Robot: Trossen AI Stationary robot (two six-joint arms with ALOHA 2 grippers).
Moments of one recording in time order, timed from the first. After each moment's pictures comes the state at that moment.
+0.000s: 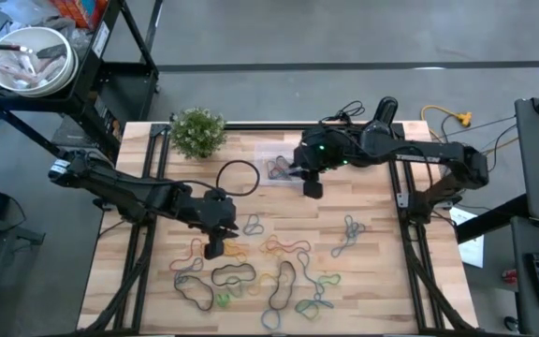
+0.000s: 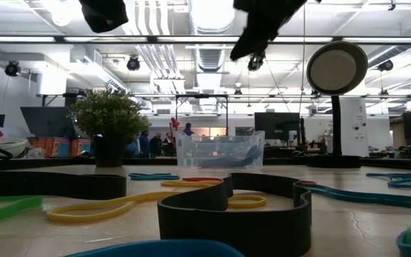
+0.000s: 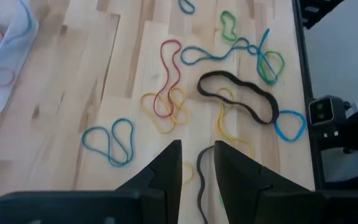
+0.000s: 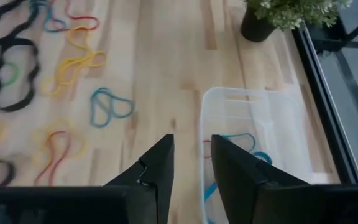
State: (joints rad) left arm -0.31 1.26 1.15 -0.72 -0.08 -0.44; right arm -0.20 1.49 1.32 -0.60 -0.09 -0.16
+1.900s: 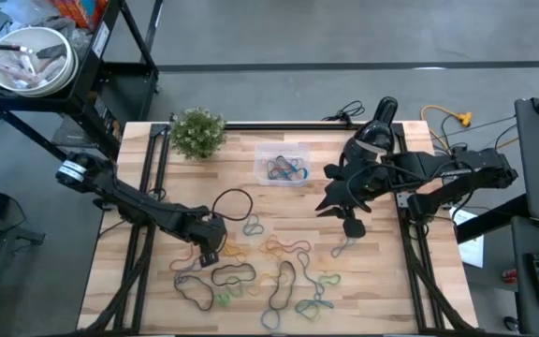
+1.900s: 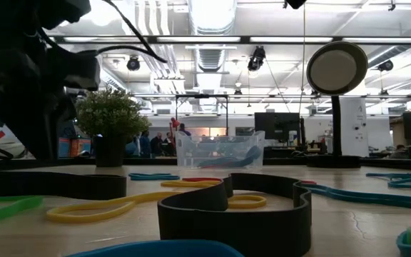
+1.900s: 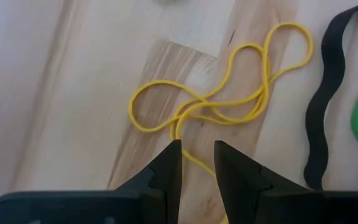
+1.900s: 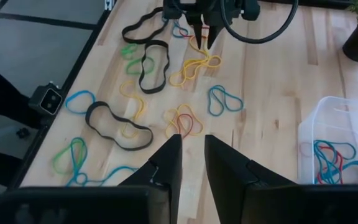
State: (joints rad) left arm -0.39 1.36 0.67 -0.48 -0.11 -0.70; right arm 0.14 1.26 1.30 -0.78 -0.11 0.01
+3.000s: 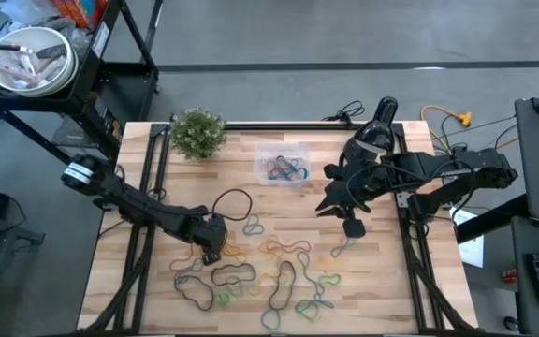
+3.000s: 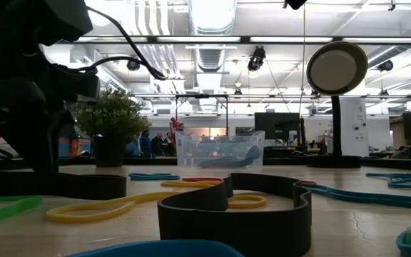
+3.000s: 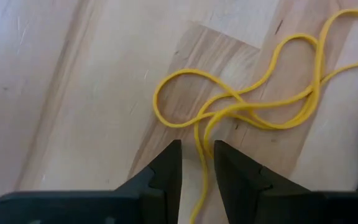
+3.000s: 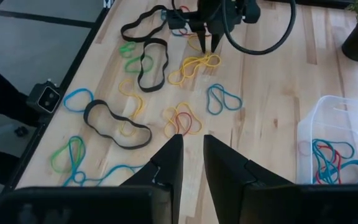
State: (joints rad) left arm -0.39 1.43 0.65 -0.46 -0.17 -0.75; right arm 0.14 1.26 1.30 -0.79 -0.10 0.00
